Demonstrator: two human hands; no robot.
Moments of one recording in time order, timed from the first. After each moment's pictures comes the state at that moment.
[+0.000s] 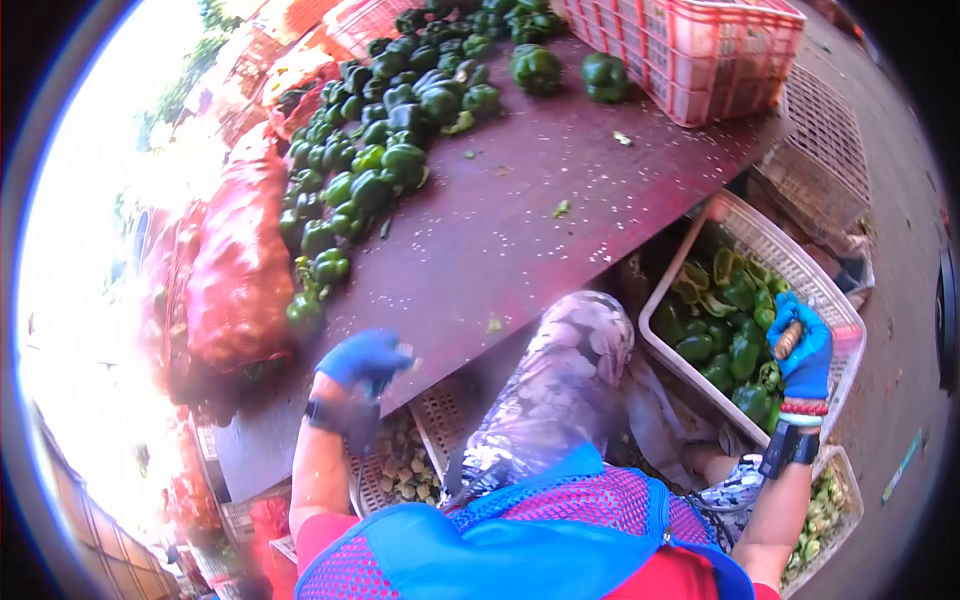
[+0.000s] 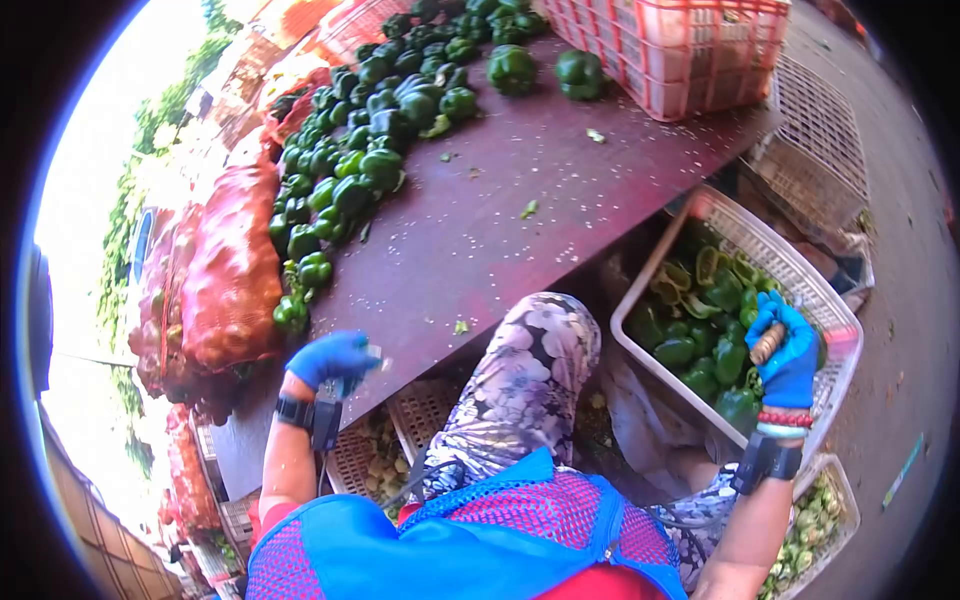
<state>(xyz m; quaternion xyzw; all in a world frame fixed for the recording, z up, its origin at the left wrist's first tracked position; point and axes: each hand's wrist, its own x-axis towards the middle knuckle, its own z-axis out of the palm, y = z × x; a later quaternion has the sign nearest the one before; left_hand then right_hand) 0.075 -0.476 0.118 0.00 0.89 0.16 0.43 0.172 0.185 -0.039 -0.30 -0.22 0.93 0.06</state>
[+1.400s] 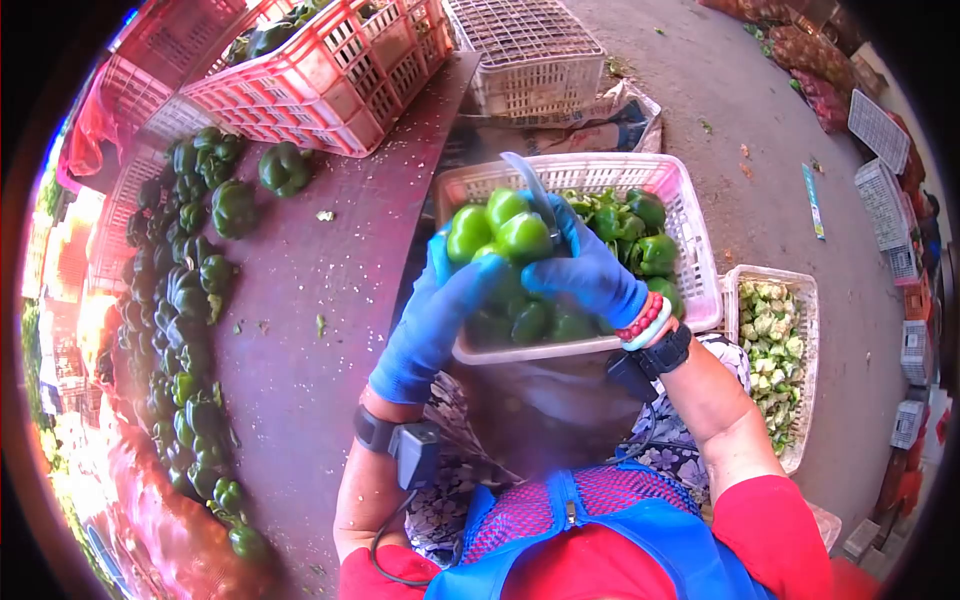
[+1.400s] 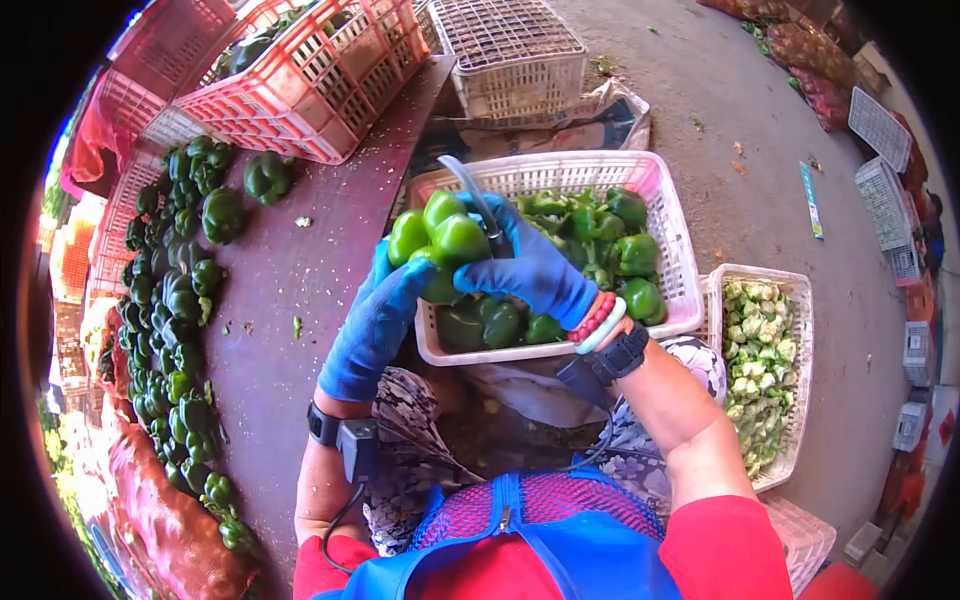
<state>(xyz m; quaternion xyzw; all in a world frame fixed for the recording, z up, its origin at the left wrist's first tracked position) 0.036 -0.065 0.075 0.26 0.59 0.64 0.41 0.160 0.103 0.043 -0.08 -0.48 0.87 0.12</state>
